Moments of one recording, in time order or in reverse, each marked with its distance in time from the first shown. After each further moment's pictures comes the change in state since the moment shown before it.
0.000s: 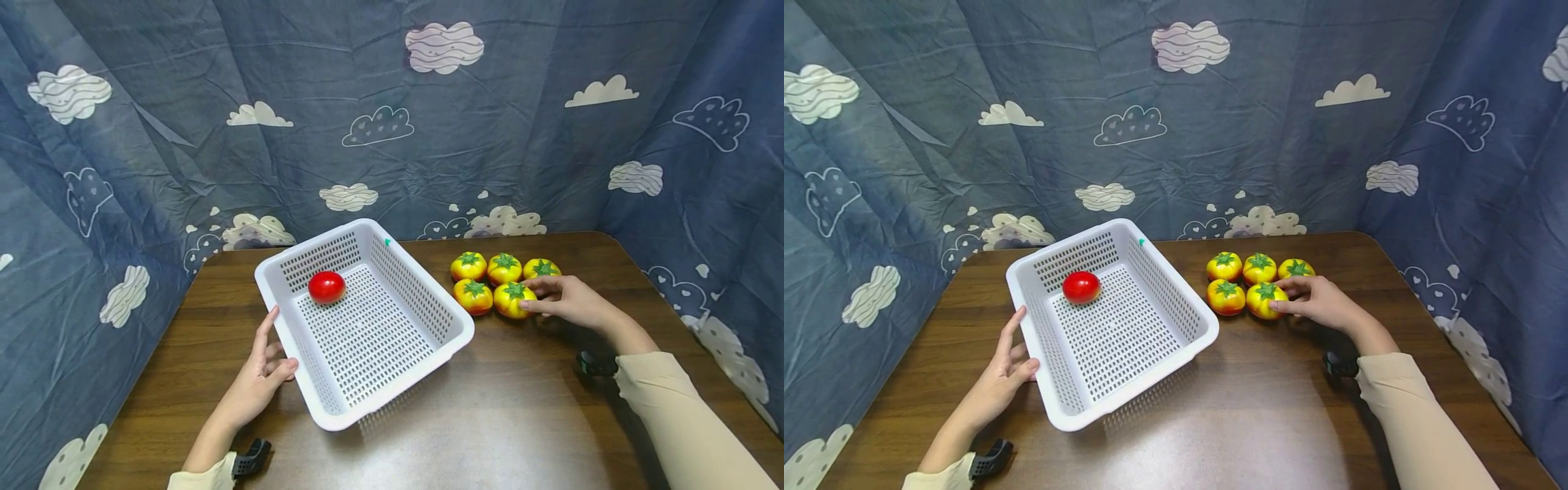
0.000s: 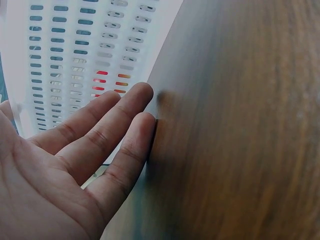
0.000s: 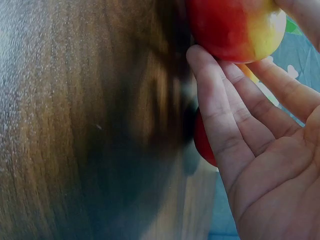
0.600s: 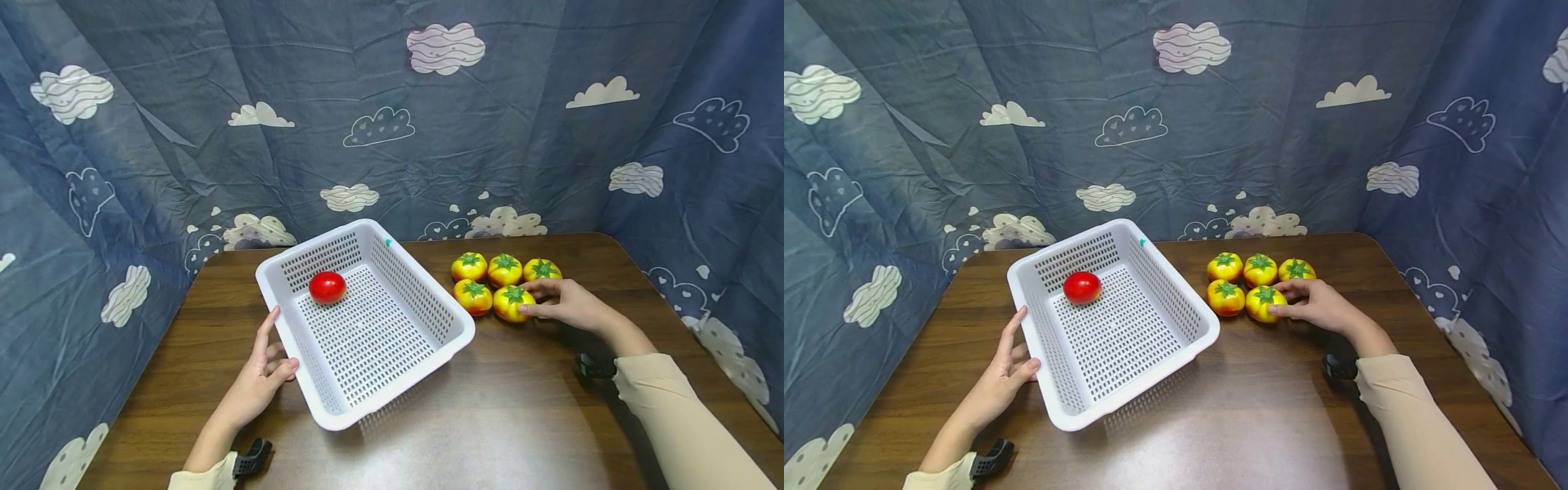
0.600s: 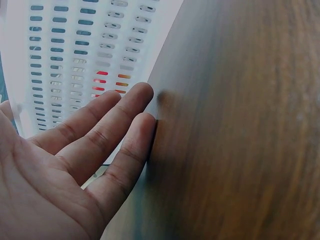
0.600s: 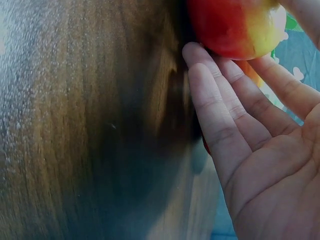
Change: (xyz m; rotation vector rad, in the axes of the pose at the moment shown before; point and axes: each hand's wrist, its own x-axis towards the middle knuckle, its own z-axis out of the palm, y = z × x) left_hand 0.000 0.000 0.000 0.000 0.001 0.000; right_hand 0.002 0.004 0.003 -0.035 -0.021 -0.008
